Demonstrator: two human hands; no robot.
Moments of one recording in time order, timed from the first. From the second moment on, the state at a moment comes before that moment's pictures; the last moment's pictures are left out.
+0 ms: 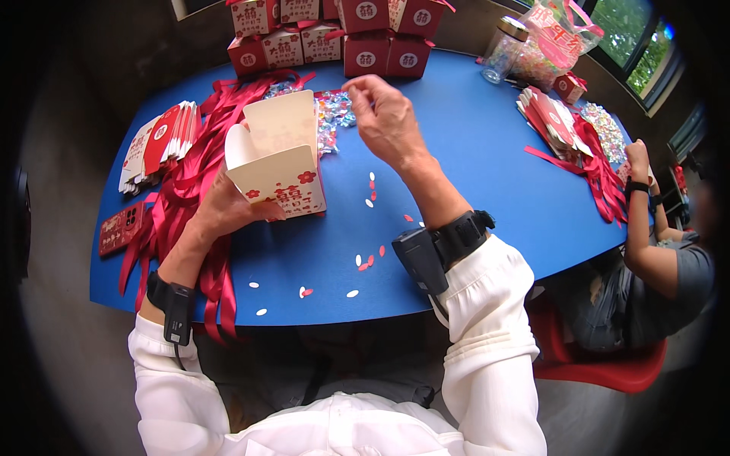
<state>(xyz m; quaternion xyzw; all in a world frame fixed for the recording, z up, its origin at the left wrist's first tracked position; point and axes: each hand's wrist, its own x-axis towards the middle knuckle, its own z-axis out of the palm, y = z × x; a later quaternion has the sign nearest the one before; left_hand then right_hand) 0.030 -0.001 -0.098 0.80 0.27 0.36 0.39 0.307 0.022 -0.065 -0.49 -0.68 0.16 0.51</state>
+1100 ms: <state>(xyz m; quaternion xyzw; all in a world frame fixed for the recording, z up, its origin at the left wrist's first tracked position) 0.026 0.006 -0.101 0.87 0.25 0.34 0.25 0.304 0.033 -0.095 -0.57 -0.75 0.05 0.33</state>
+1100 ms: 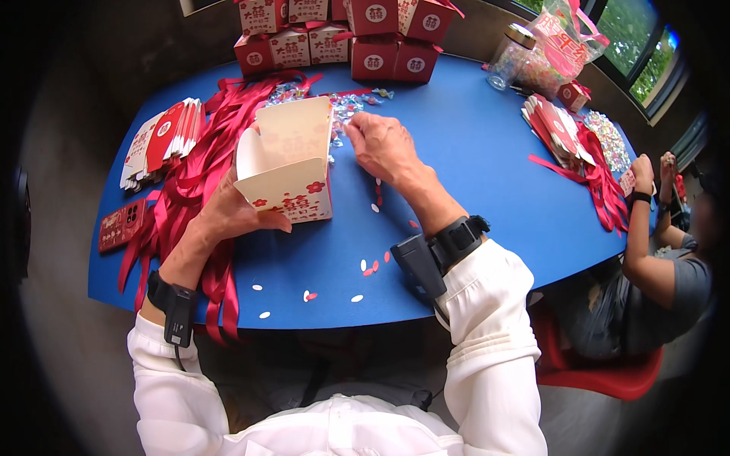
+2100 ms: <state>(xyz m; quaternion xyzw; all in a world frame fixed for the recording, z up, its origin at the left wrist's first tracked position) 0.030 -0.003 -0.091 0.82 0.20 0.44 0.30 0.272 -0.018 -0.031 -0.27 -0.84 0.02 0.47</state>
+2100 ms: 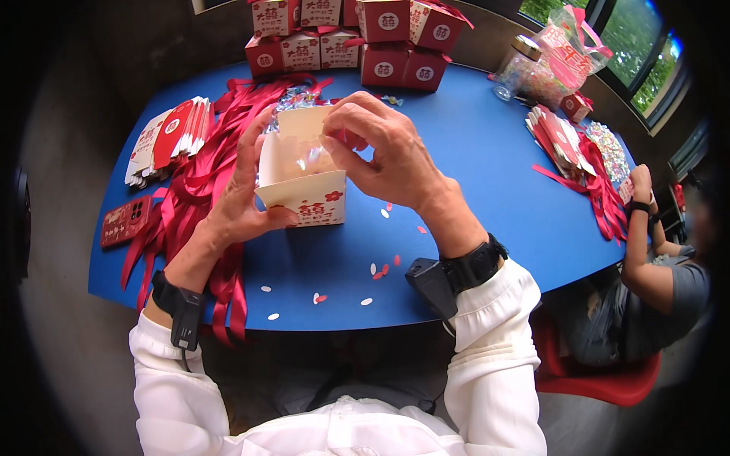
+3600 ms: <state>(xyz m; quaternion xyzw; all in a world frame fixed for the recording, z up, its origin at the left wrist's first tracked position) 0.036 -0.015 -0.078 0.73 0.25 0.51 0.39 0.278 -0.013 -0.040 -0.30 -0.85 0.16 0.39</state>
